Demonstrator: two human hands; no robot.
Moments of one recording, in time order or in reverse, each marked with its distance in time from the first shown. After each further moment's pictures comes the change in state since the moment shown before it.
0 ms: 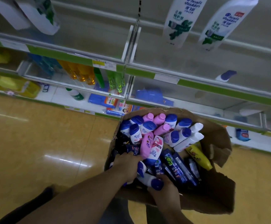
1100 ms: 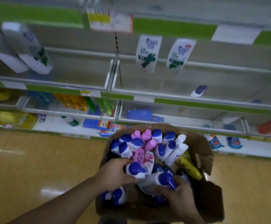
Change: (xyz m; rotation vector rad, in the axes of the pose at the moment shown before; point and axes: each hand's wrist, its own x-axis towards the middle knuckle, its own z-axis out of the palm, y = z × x) left_hand -0.044 0.008 -0.066 -0.671 0.182 0.157; right_hand -0.020 -0.001 -0.103 0.562 0.114 -0.248
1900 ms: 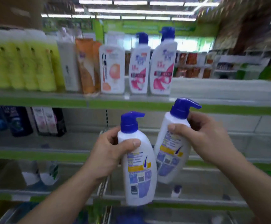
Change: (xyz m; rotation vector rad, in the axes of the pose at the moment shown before) left_hand -0.158 0.386 -0.190 -0.539 0.476 0.860; right_hand -0.164 -0.445 -0.217 0.015 0.235 -1.102
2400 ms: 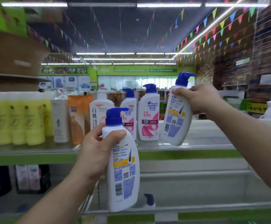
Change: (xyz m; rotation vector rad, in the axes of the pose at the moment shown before) left_hand 0.090 0.088 0.007 -0.015 0.113 0.237; right_hand 0.182 -0.085 -0.099 -0.231 0.339 0.066
